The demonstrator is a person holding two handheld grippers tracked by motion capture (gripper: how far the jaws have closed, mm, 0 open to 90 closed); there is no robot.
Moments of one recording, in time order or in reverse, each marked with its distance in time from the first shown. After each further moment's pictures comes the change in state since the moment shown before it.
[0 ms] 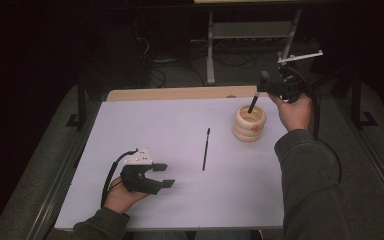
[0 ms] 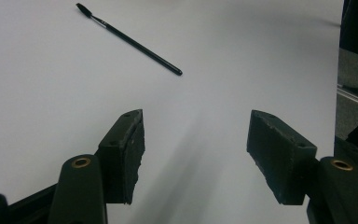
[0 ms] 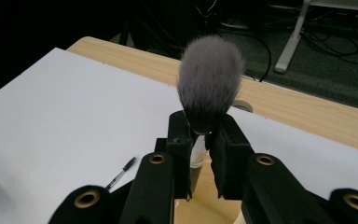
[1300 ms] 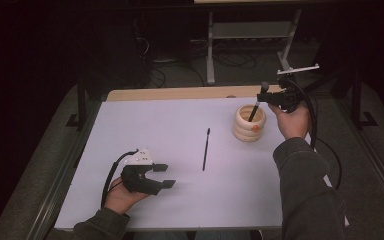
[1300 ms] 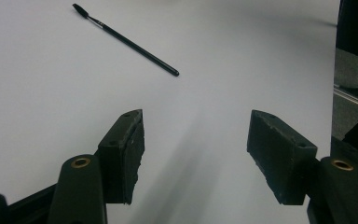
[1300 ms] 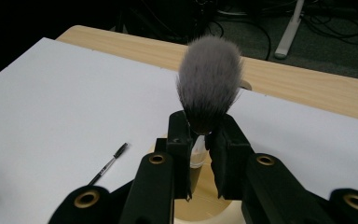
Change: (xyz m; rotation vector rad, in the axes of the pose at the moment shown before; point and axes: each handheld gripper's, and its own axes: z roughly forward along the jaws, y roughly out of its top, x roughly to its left) left arm 0.000 0.000 0.000 -0.005 -0.008 0.001; right arm -0.013 -0.029 0.017 0.031 -0.007 0.035
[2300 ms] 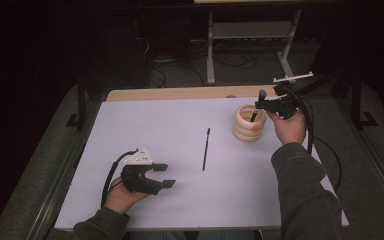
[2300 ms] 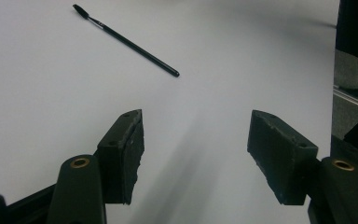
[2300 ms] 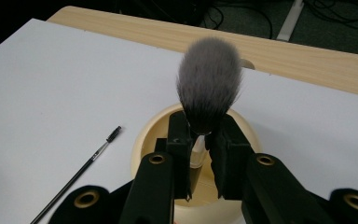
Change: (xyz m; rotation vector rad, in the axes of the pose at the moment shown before) left arm 0.000 0.000 0.000 -0.002 -0.002 -0.008; right arm -0.002 -0.017 0.015 0.041 -0.004 0.005
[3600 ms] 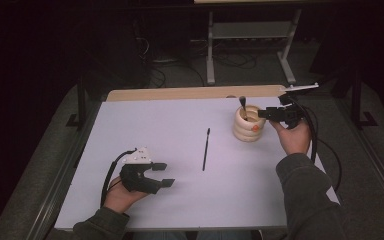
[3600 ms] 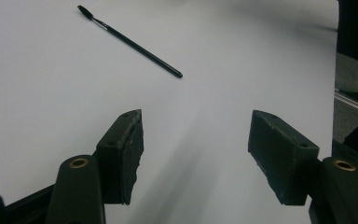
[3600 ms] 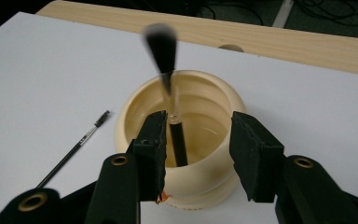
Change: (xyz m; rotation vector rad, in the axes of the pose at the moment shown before) left arm 0.003 0.000 -0.003 -0.009 0.004 -0.003; right arm -0.007 -0.028 -0.006 -0.017 -0.028 0.005
